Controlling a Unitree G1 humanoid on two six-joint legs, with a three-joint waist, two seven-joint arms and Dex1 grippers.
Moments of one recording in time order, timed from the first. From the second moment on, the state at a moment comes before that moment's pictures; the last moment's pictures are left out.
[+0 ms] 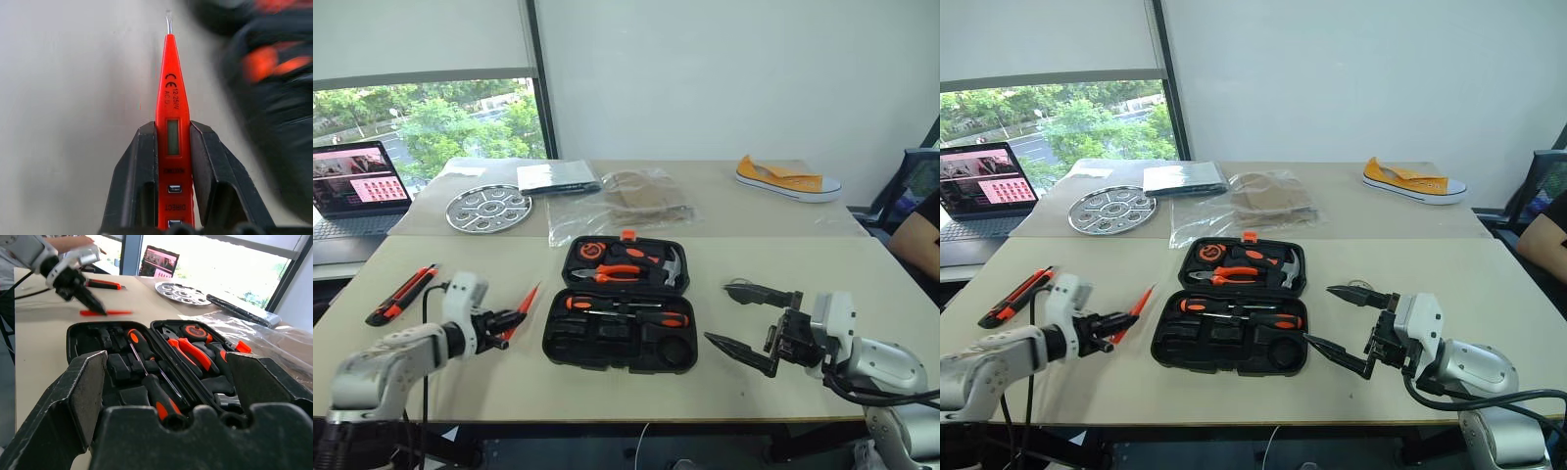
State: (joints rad) left arm -0.22 0.77 0.29 -0.12 -0.63 0.80 -0.82; right arm -0.02 -0.64 -0.21 -0.39 0.53 0.09 1.00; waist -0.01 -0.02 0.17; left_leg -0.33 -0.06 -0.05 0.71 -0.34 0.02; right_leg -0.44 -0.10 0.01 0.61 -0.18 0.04
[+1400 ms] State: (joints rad) left arm -0.83 0.69 -0.39 0.46 0.07 0.04 -1.44; right arm 0.16 -0.66 -0.28 -0.51 0.53 0.10 0.92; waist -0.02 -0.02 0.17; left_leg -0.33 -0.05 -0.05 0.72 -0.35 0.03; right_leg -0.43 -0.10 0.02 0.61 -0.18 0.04
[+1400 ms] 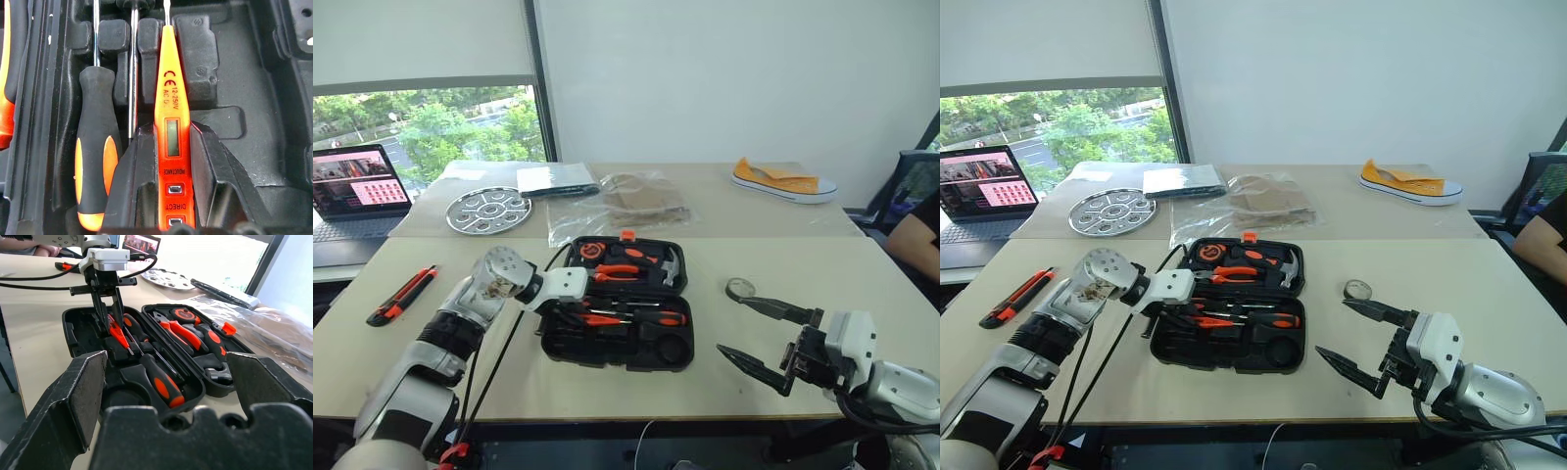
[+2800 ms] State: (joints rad) left arm -0.73 0.69 -0.24 0.29 -0.12 0.13 -1.44; right arm 0.13 -0.66 -0.25 -0.48 0.53 0.09 0.95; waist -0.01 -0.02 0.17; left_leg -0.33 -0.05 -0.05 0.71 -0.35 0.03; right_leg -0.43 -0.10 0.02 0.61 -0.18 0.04
